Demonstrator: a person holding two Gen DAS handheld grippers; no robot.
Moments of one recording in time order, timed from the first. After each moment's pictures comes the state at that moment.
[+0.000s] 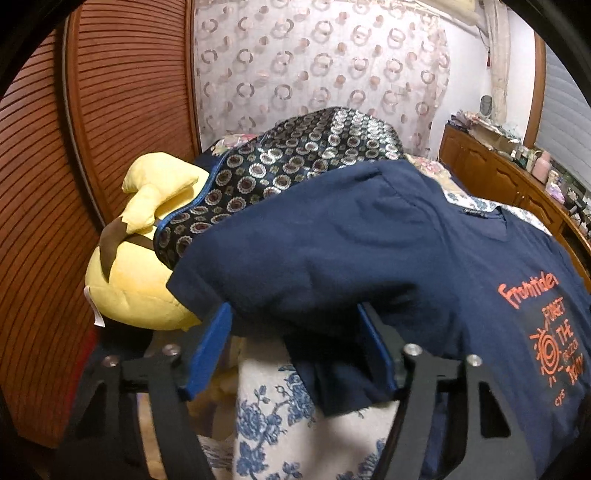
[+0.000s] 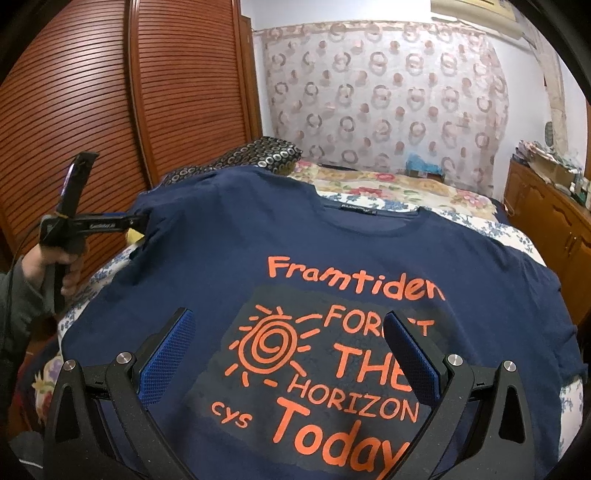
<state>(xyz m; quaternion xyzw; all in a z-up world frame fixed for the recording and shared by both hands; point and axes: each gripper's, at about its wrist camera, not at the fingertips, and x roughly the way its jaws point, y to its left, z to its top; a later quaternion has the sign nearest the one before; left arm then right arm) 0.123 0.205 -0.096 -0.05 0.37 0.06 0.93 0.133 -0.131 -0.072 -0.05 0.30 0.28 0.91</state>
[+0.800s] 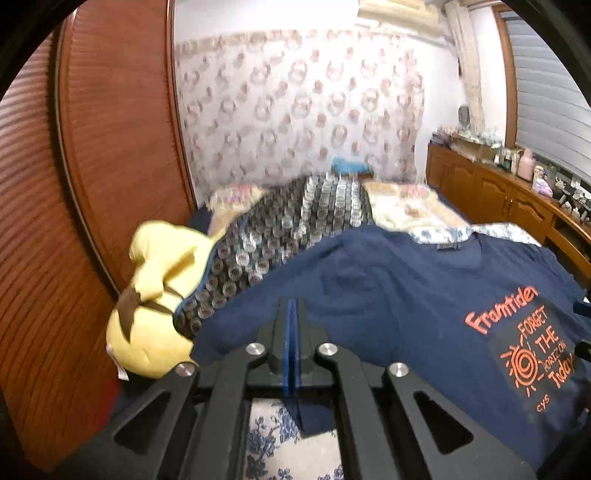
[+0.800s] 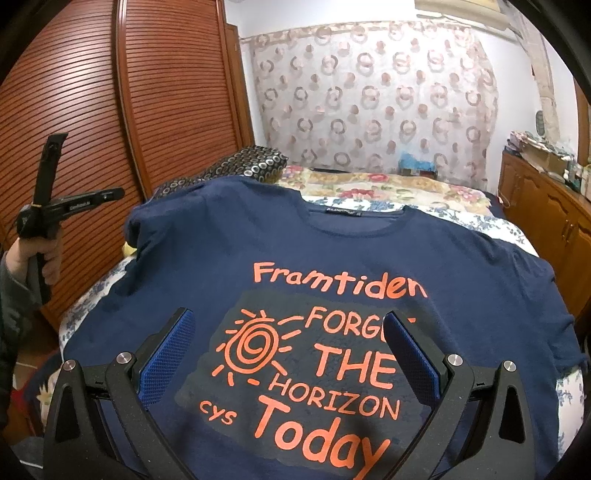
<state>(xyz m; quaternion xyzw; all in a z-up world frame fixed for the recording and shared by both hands) 0.109 0.186 -0.033 0.01 0.31 0.04 0.95 0.135 -0.153 -0.062 -0.03 0.30 0.27 0.91</state>
